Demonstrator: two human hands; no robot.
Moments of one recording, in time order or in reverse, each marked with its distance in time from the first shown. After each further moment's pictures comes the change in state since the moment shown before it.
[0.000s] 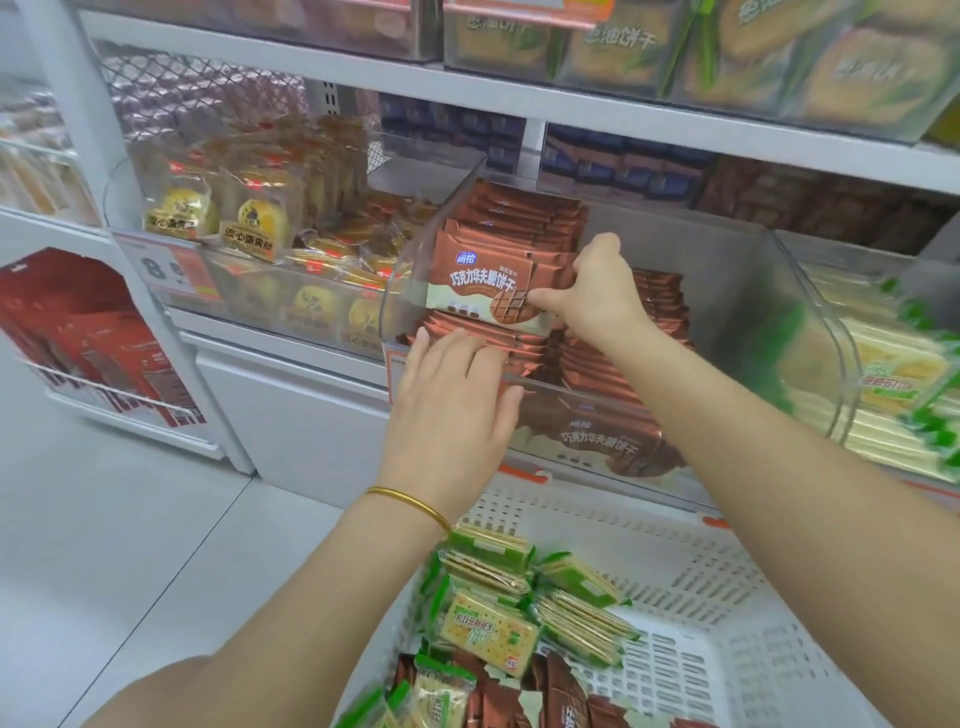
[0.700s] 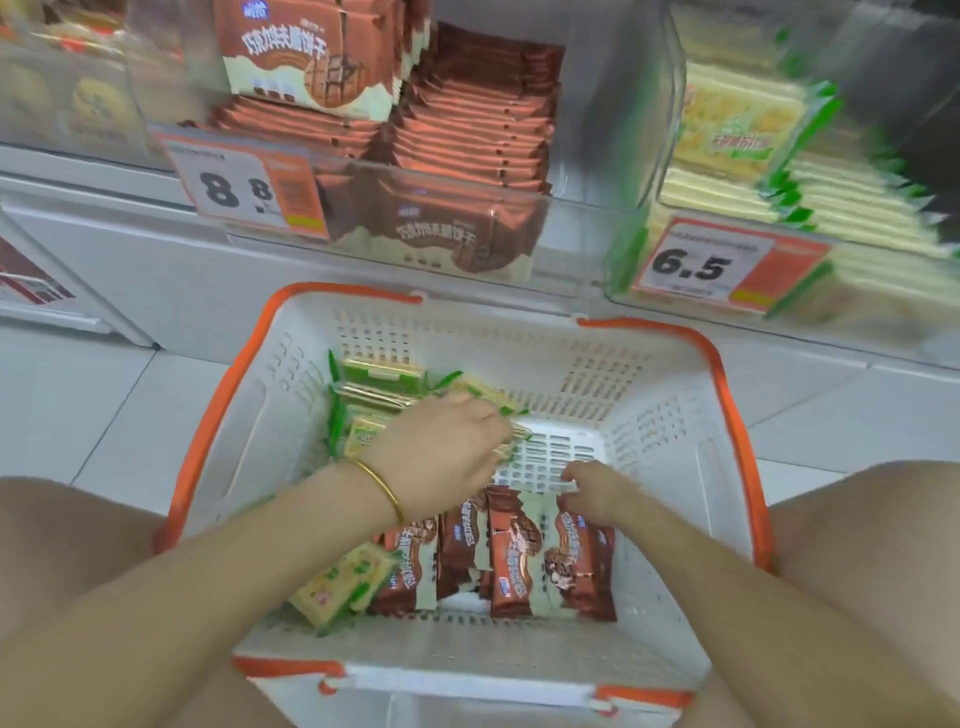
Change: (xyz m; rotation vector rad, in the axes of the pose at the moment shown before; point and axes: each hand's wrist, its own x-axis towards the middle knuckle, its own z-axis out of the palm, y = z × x) left_hand -0.109 0.096 0.082 -0.075 -0.689 0.460; right_hand -0.247 0.318 0.000 -0.594 -0.871 0.375
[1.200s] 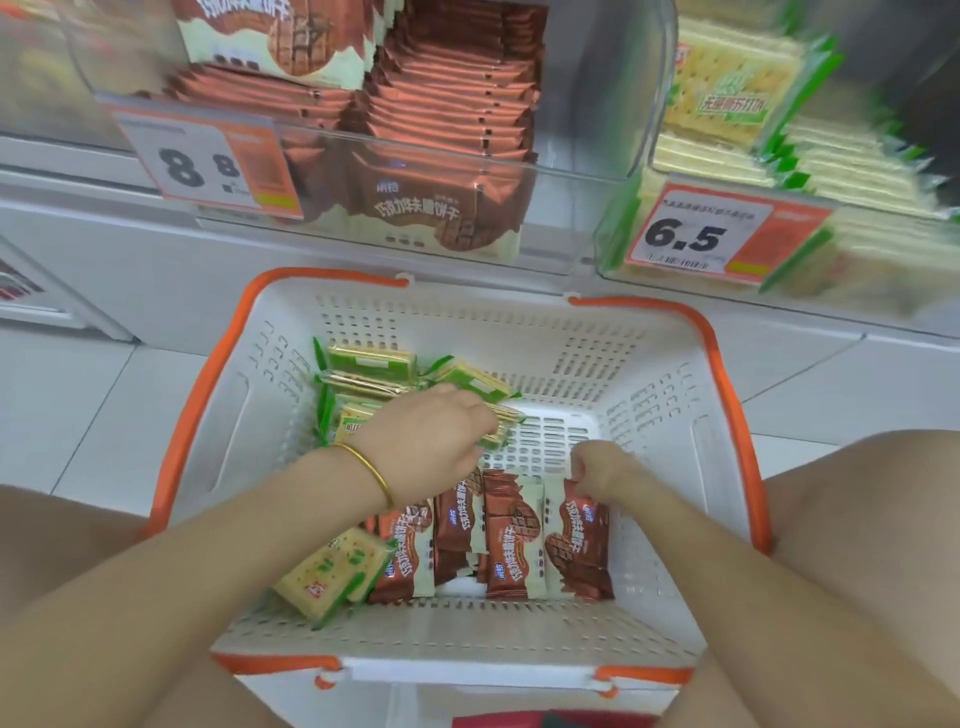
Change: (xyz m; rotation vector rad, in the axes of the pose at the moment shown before) left_hand 0.002 -0.004 0.001 -0.010 -0.121 -0.037; right_hand -0.008 -0.001 -0.008 -0.056 0.041 0.042
